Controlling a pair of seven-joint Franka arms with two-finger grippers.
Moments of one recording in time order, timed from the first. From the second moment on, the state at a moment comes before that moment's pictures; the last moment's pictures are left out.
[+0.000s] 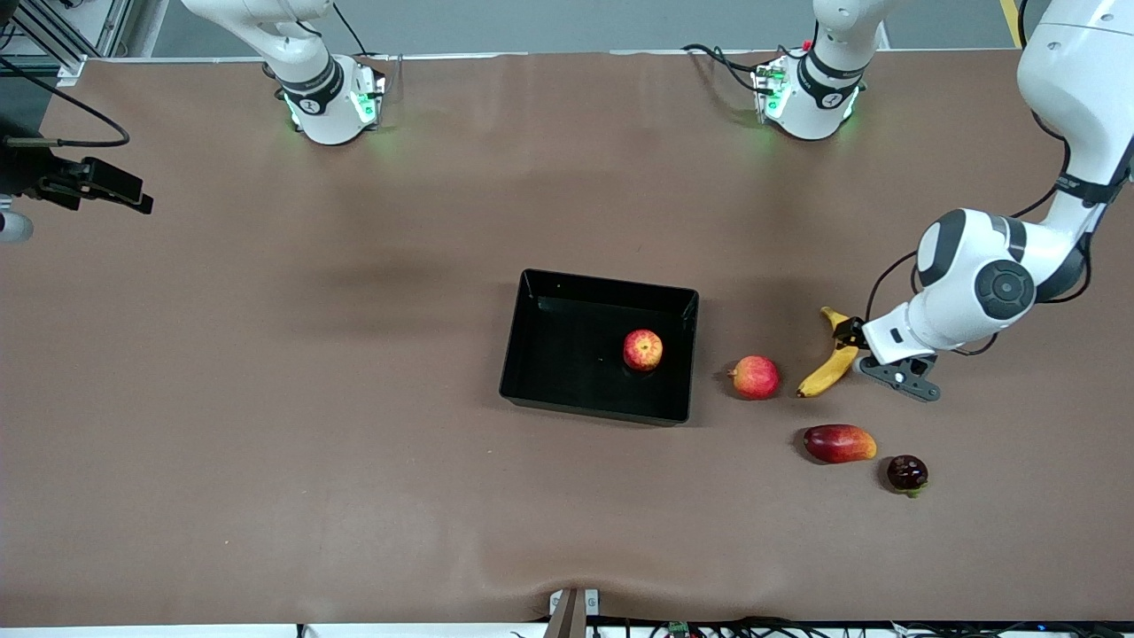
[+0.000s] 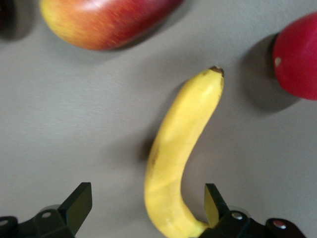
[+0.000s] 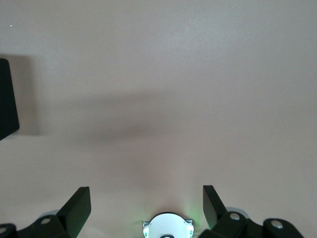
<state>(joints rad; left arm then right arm) 0.59 0.49 -0.64 -2.07 0.40 2.39 0.17 -0.02 -0.05 -0.03 -1.61 0.03 1.40 0.03</state>
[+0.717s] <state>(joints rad) 0.63 0.58 -0.64 -2.11 0.46 2.51 0.17 -0.02 -0.04 -0.03 -1.60 0.05 1.45 0.03</state>
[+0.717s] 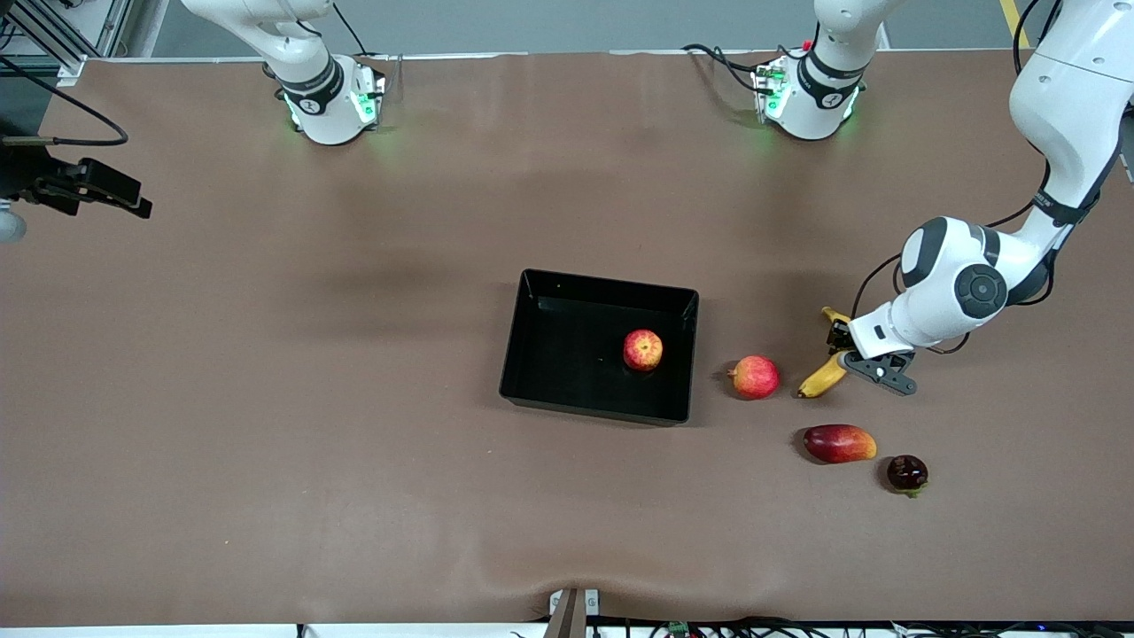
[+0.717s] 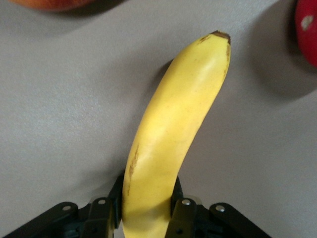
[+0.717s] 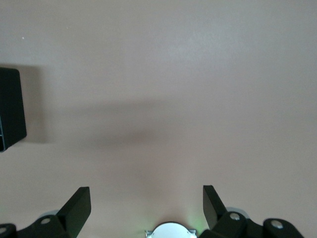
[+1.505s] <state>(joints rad) 0.63 0.38 -0.85 -1.88 0.37 2.08 0.23 -0.02 -0.03 -0.03 -1.60 0.02 1.52 0.03</state>
